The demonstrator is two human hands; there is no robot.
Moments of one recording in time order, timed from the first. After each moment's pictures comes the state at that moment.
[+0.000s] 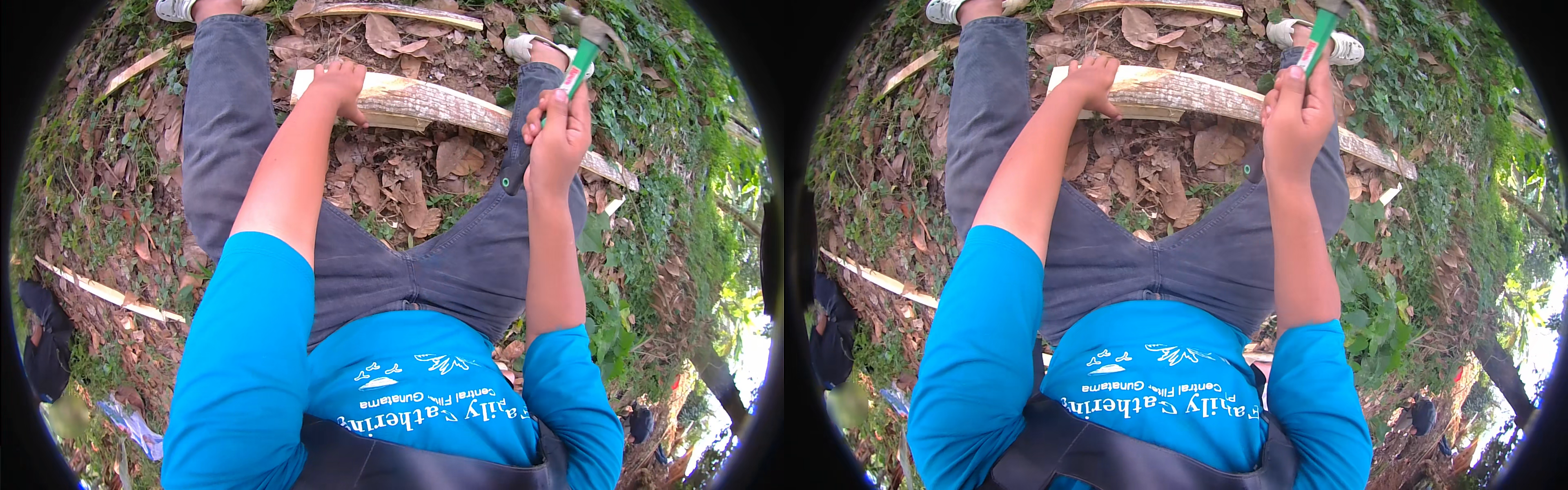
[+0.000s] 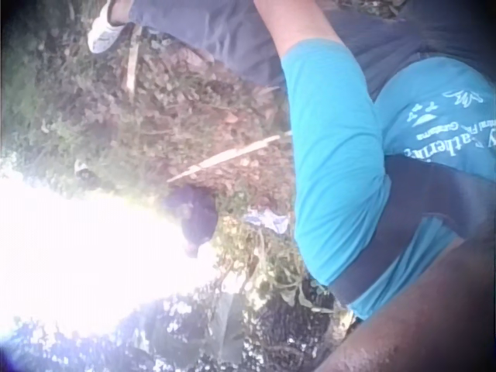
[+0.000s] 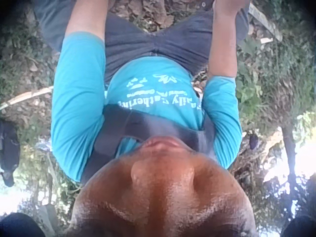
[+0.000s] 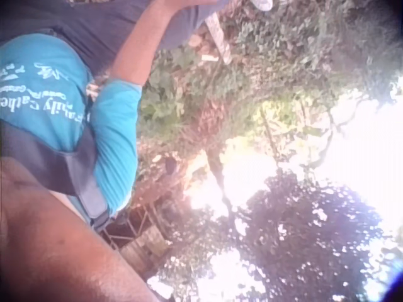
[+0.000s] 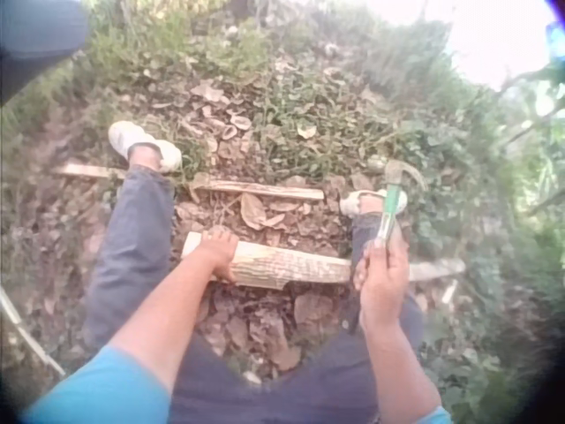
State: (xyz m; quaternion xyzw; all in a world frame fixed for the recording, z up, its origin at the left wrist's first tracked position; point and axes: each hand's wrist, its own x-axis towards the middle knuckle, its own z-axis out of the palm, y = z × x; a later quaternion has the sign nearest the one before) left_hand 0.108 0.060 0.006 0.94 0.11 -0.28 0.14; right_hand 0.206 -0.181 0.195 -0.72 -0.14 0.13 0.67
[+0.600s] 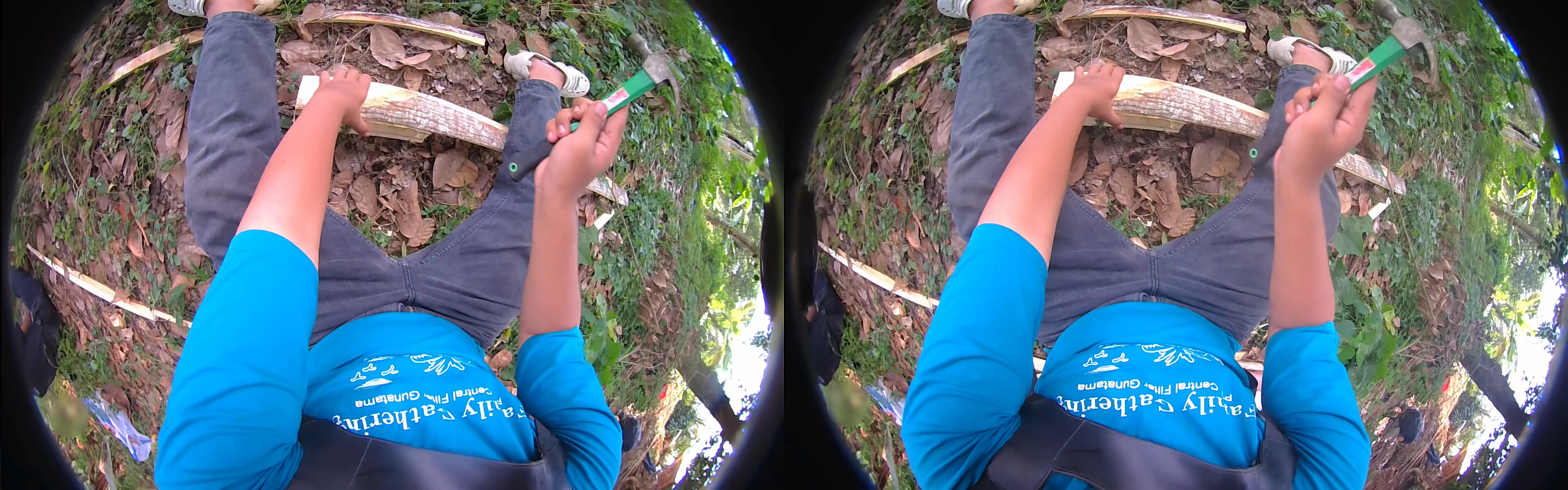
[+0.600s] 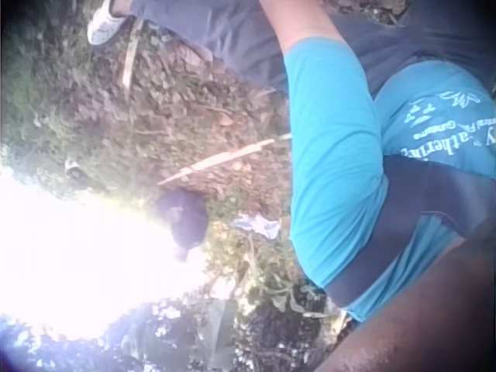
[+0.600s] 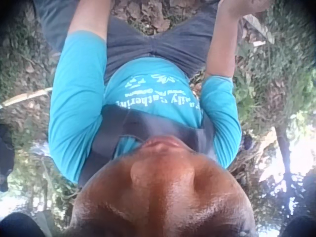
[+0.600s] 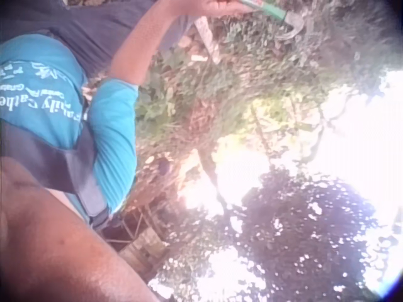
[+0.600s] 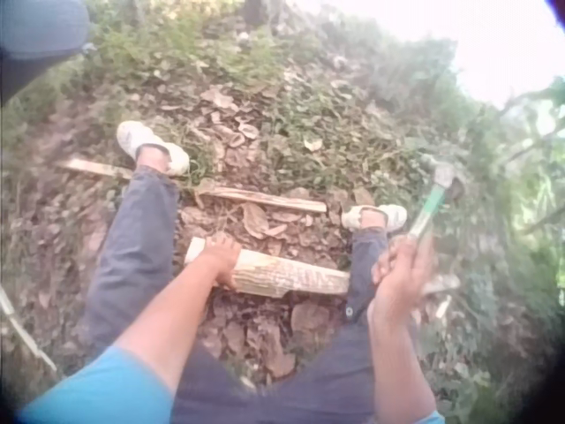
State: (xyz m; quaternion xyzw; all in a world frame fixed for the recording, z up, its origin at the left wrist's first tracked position) left_hand 0.110 0.062 0.017 0.94 0.12 -0.29 0.16; right_hand 0.225 -0.166 0.217 -0.68 -0.16 0.04 0.72
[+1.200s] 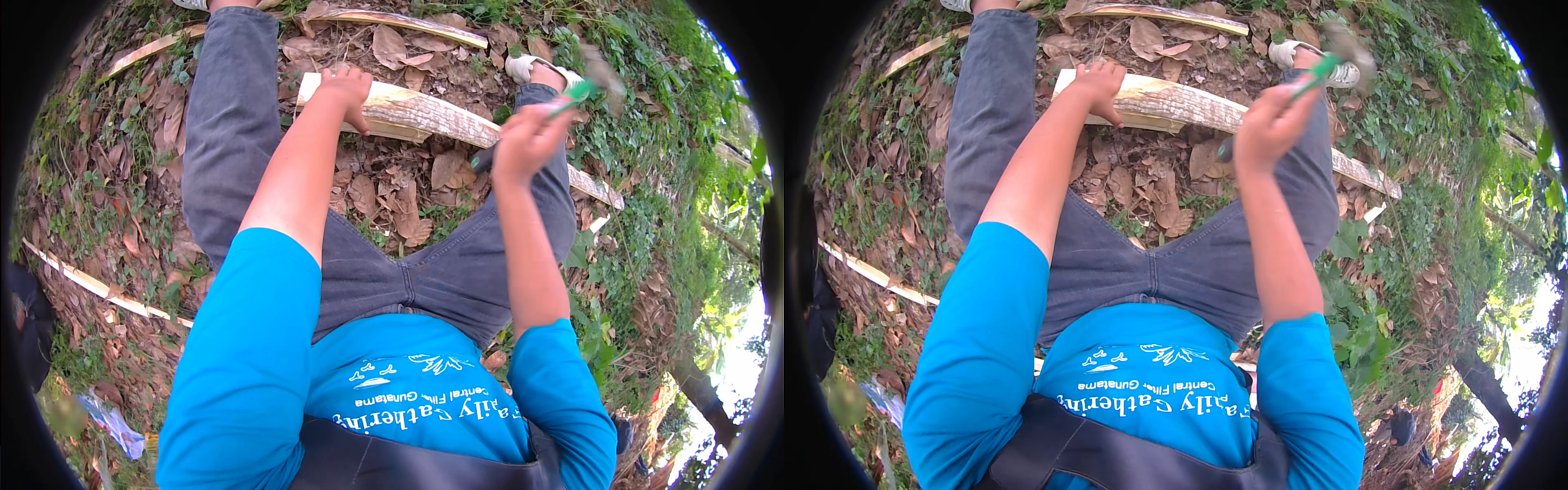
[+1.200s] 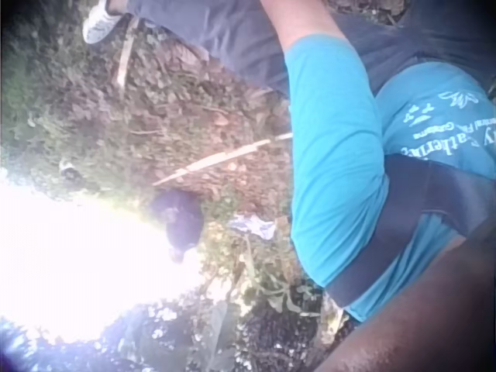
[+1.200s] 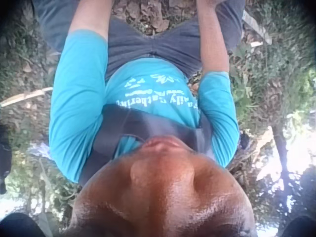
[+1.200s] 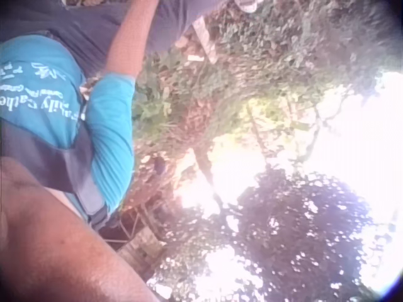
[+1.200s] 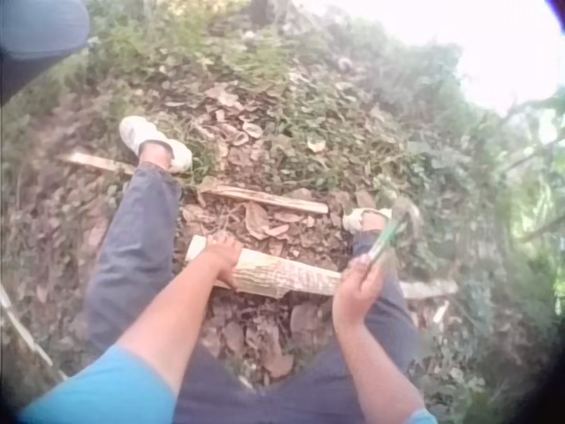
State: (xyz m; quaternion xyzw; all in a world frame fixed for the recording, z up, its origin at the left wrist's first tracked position) left_hand 0.122 0.058 0.012 0.94 0.10 -0.27 0.17; right_hand 0.217 -0.168 0.148 -0.74 -0.15 -0.03 0.65
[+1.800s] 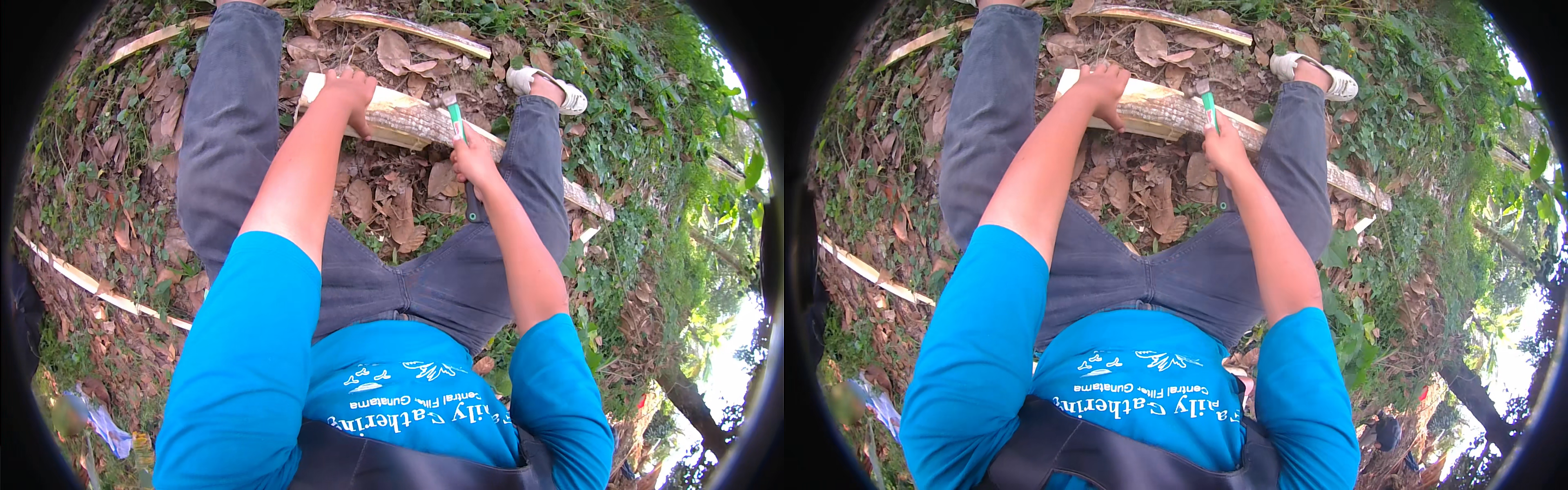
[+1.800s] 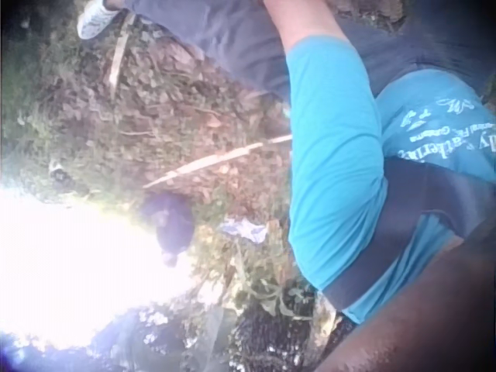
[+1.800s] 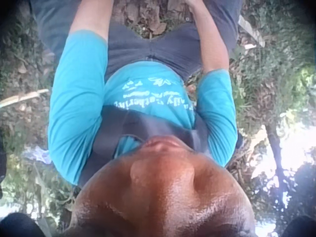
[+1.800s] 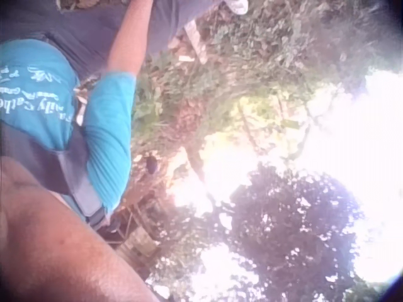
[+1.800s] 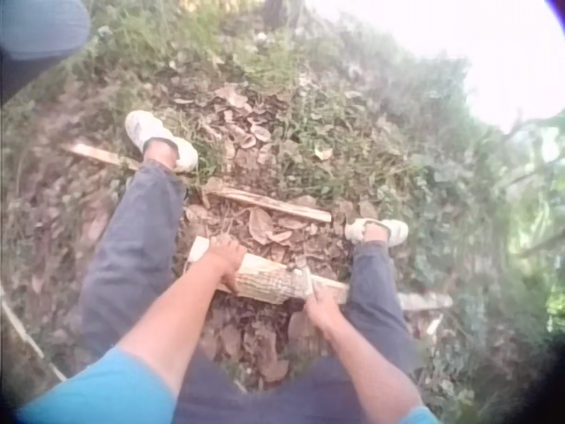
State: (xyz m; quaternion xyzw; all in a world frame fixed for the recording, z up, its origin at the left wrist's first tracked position) left_hand 0.123 0.062 0.016 0.94 0.09 -0.28 0.17; right_hand 0.241 -0.168 0.129 -0.86 -0.17 0.08 0.48
